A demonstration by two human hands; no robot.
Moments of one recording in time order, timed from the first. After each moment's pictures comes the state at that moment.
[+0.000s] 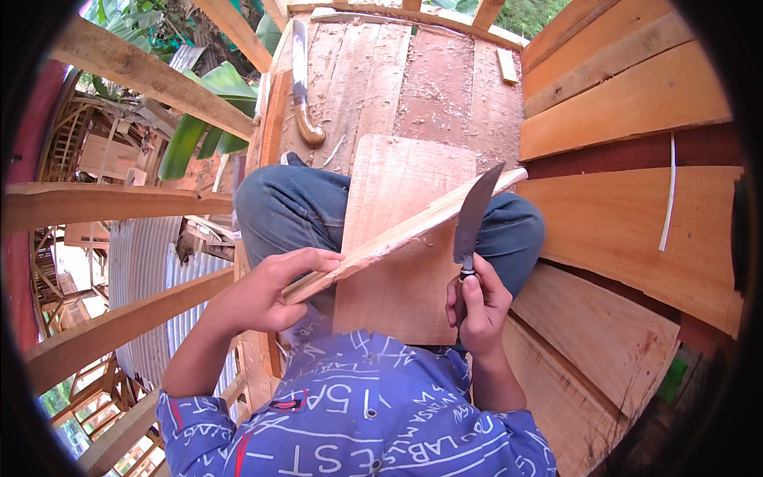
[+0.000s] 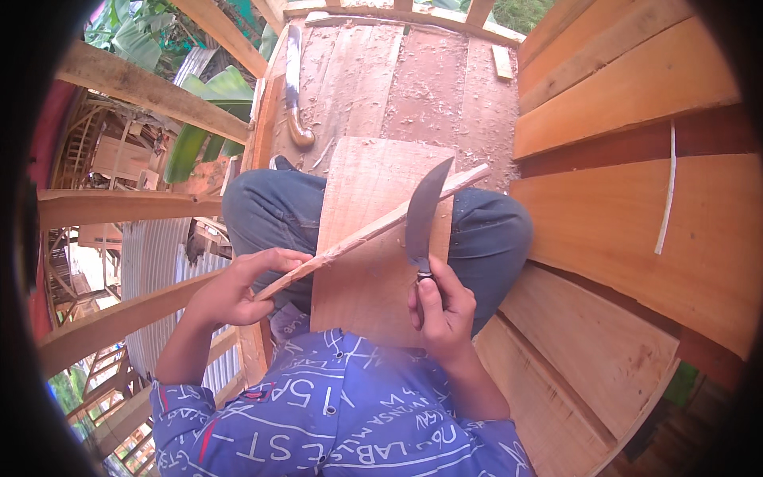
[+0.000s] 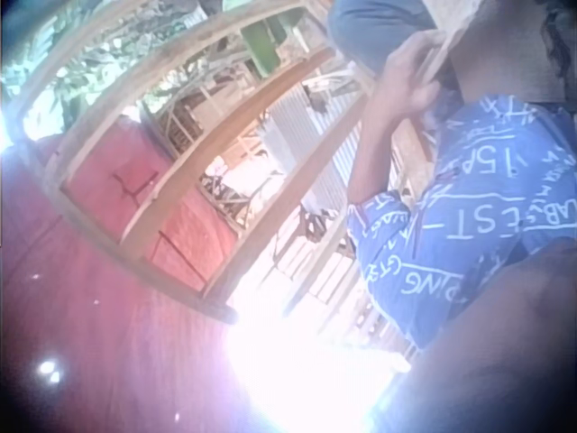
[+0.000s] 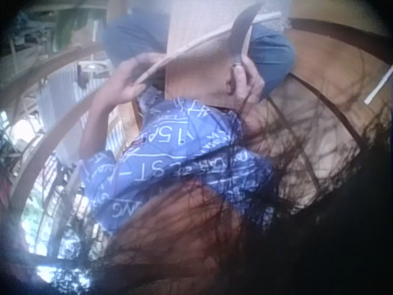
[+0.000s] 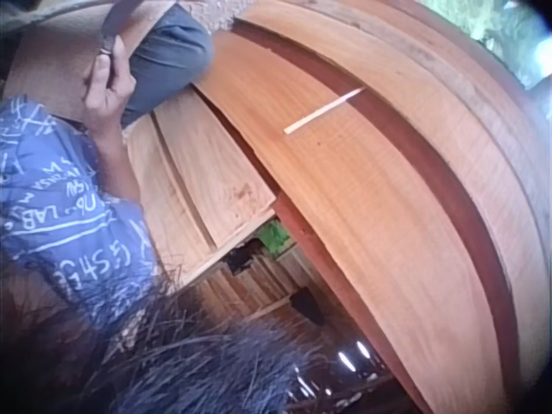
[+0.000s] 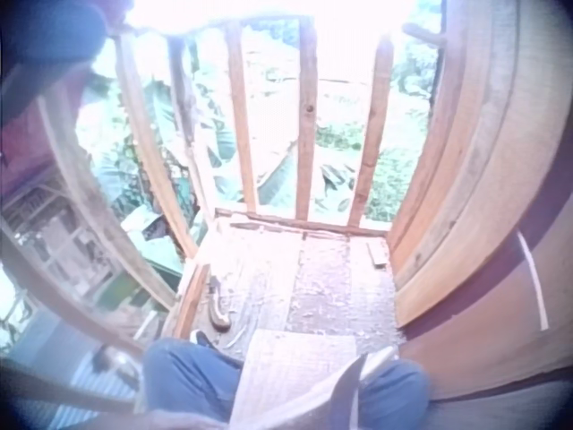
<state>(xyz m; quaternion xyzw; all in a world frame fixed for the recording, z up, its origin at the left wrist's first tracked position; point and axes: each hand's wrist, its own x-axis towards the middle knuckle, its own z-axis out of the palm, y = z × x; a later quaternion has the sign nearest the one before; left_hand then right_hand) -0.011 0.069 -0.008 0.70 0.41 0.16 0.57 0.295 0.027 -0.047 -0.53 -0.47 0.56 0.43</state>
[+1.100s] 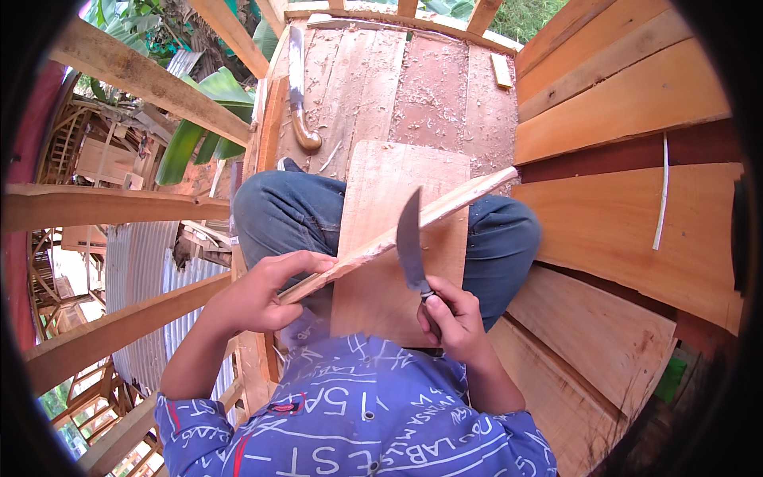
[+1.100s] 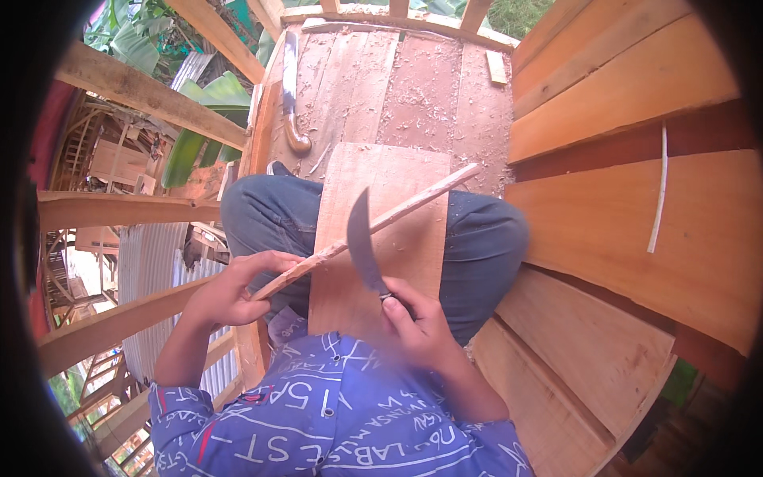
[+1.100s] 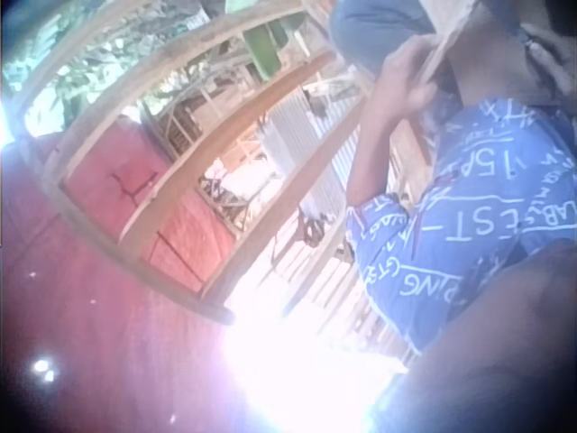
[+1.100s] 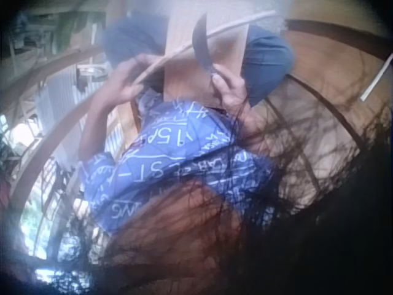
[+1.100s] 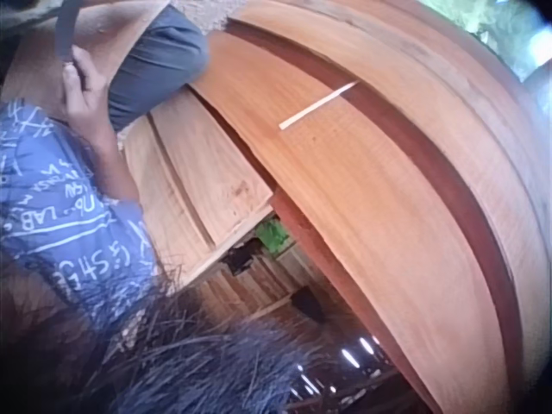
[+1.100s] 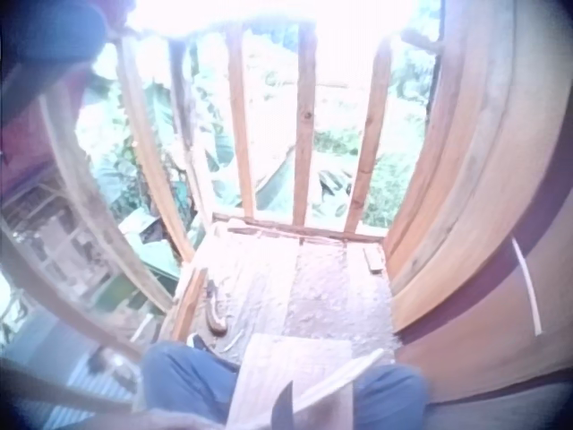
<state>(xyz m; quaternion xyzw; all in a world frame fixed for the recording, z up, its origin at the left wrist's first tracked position) -0.010 0.073 -0.005 0.69 0.43 0.15 0.57 0.288 0.024 -0.043 -0.44 -0.44 0.70 0.34</state>
